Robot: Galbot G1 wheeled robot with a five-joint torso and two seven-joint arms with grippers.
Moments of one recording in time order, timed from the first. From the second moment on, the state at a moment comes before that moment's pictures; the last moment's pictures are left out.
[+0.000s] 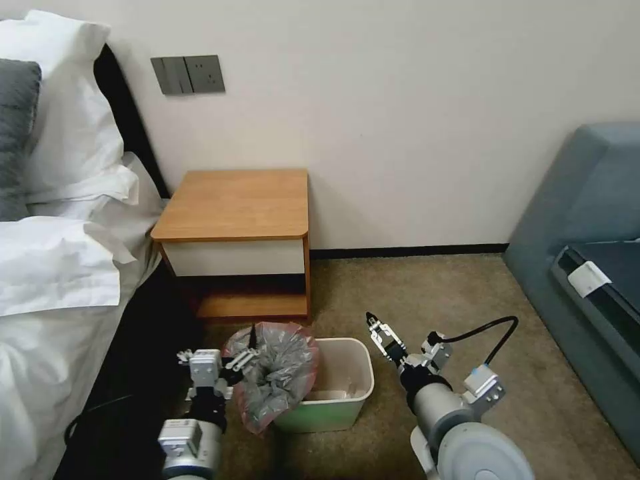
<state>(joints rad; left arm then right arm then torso) 1.82 -1.57 -0.47 -2.22 0.05 0.02 -0.06 -1.60 1.44 0.25 2.36 1.08 -0.29 0.67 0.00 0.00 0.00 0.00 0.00</state>
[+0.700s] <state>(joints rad) 1.81 -1.56 -0.43 -2.13 0.06 0.06 -0.10 -1.60 1.44 0.27 2.34 1.07 -0.27 0.67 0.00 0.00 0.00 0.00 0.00</state>
